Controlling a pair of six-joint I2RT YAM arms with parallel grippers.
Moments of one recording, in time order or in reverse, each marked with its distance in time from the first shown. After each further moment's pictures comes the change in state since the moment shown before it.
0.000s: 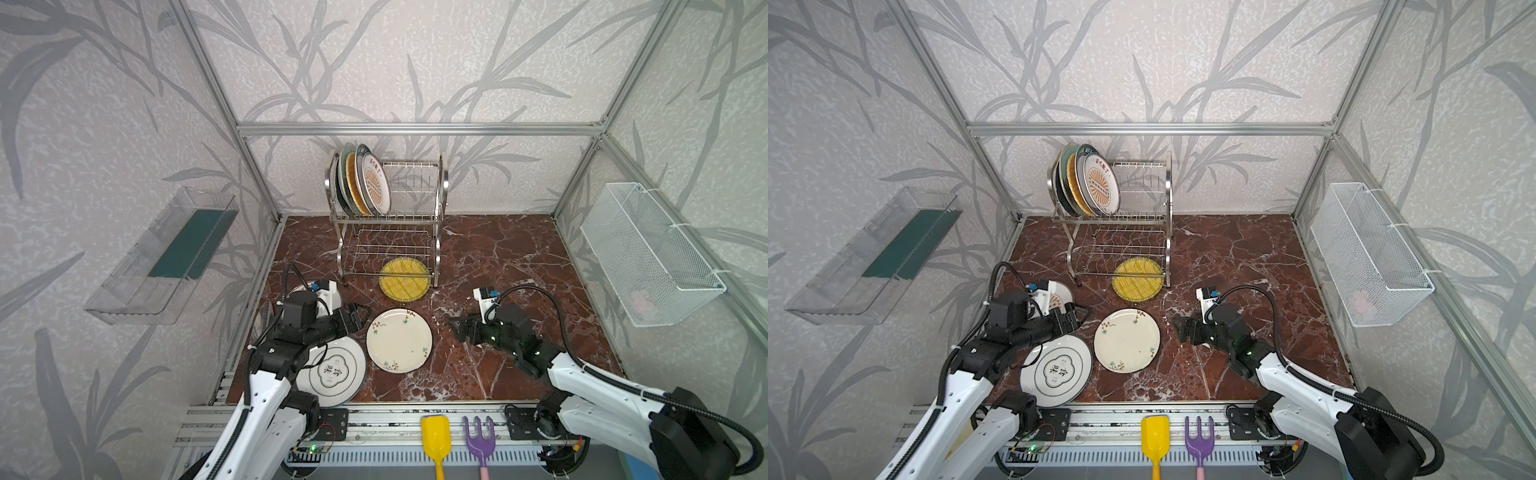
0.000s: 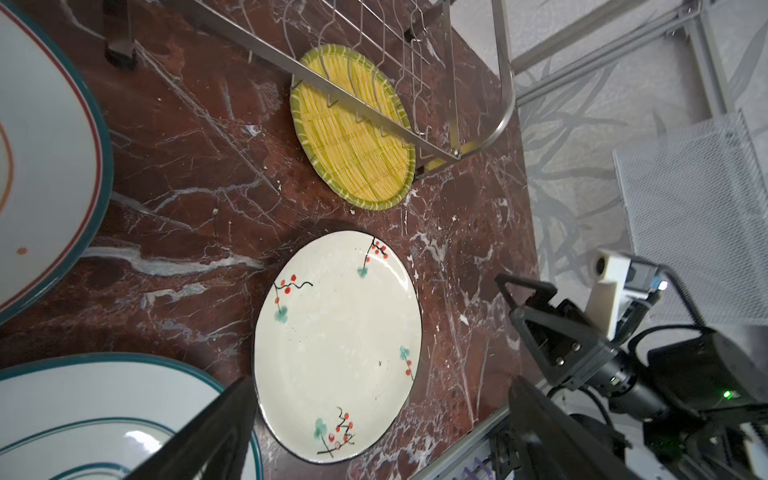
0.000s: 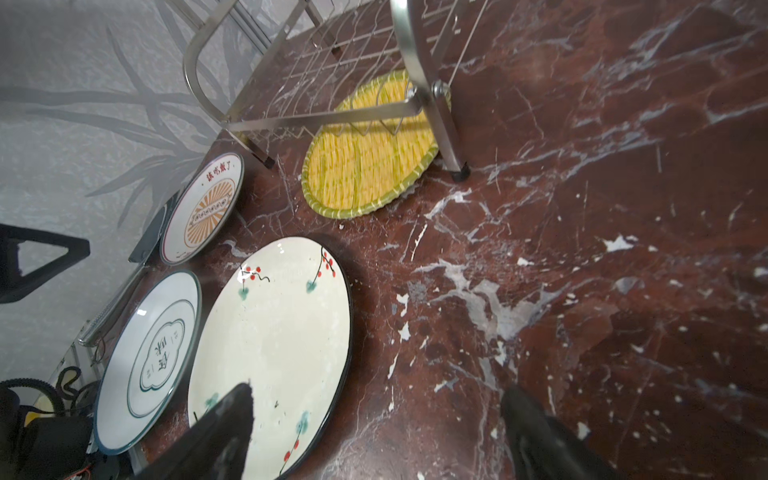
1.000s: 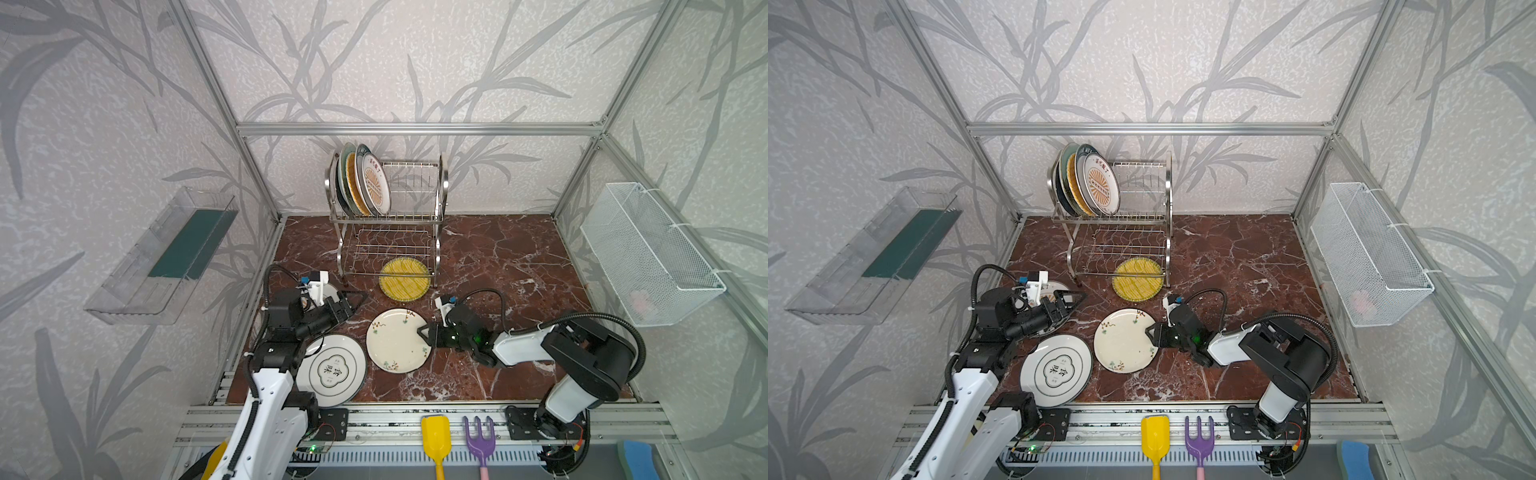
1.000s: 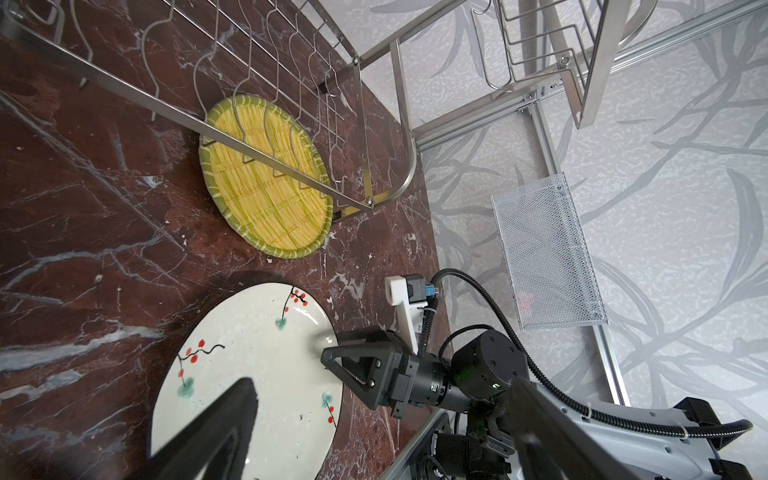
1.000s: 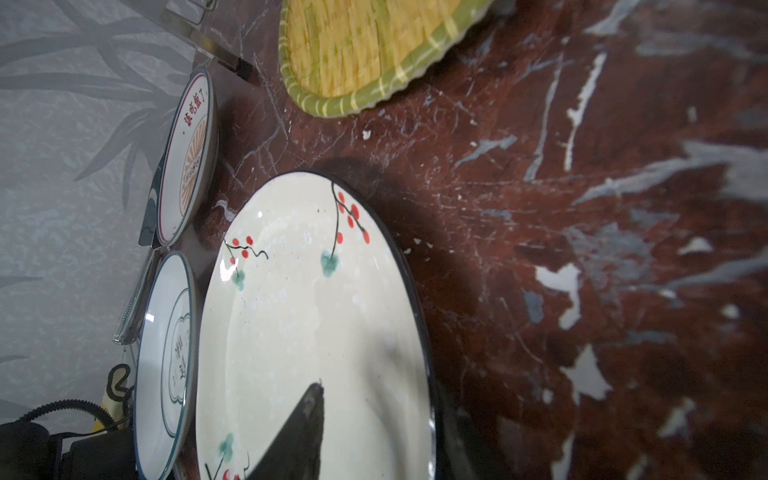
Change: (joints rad) left arm 0.133 -0.009 -0.076 0.310 0.264 -0.143; right arm 0.182 0.623 0.157 0.372 -0.032 0.311
